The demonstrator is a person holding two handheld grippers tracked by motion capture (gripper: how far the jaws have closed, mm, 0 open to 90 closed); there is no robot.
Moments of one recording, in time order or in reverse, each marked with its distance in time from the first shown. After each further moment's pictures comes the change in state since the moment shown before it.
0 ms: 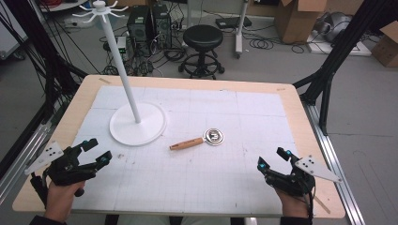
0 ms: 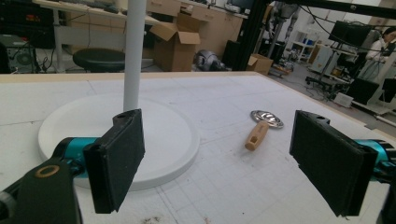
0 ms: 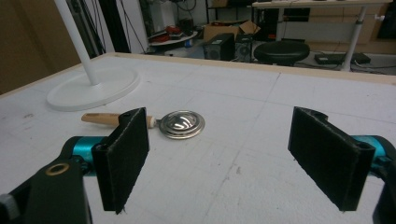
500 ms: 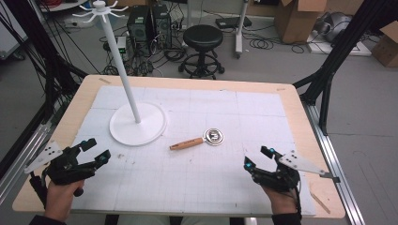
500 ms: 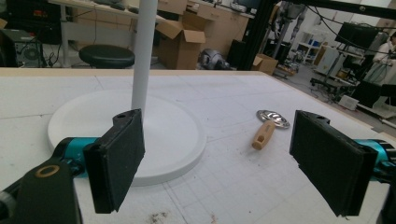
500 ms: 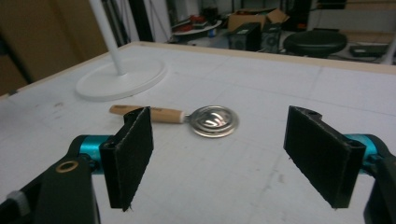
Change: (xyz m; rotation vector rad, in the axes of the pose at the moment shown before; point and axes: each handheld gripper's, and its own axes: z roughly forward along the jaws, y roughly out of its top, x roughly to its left) left arm 0.005 -0.002 -0.001 0.008 0.022 -0.011; right arm 0.019 0.000 0.028 0.051 0.110 -0.013
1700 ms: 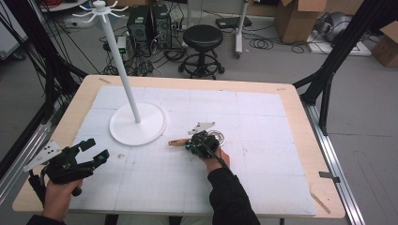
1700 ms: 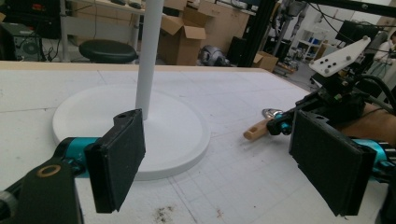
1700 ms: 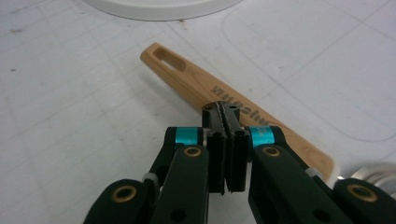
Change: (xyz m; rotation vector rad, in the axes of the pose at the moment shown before) left arm 0.008 -0.001 0.000 0.016 -0.002 -0.012; right arm 0.072 0.005 0.215 0.488 0.183 -0.264
